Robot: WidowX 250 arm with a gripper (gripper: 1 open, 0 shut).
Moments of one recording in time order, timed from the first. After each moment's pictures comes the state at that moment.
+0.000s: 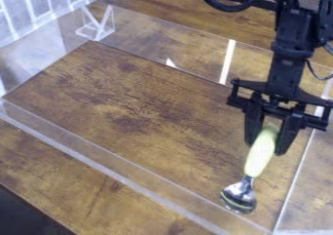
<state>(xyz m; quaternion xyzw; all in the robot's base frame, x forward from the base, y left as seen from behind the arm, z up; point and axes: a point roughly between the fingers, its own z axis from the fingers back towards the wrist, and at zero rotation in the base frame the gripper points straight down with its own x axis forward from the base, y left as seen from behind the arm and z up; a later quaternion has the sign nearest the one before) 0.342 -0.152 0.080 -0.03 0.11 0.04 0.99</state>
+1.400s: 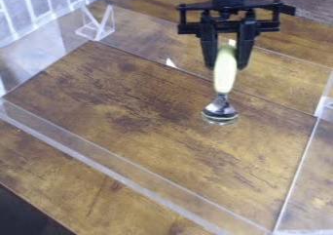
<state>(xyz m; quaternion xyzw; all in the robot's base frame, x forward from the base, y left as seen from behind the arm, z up) 0.364 -0.074 0.137 -0.07 0.05 0.20 0.98</state>
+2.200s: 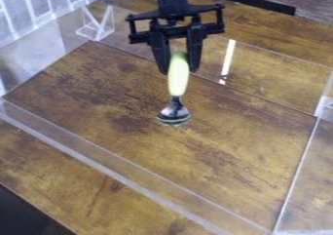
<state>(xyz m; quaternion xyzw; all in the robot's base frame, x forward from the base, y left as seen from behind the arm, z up) 0.344 -0.030 0.135 -0.10 0.04 0.26 0.96</state>
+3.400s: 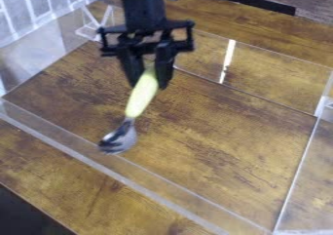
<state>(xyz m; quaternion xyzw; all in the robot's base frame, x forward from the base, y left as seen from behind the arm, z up) 0.311 -0.008 0.113 -0.09 0.03 0.17 0.98</state>
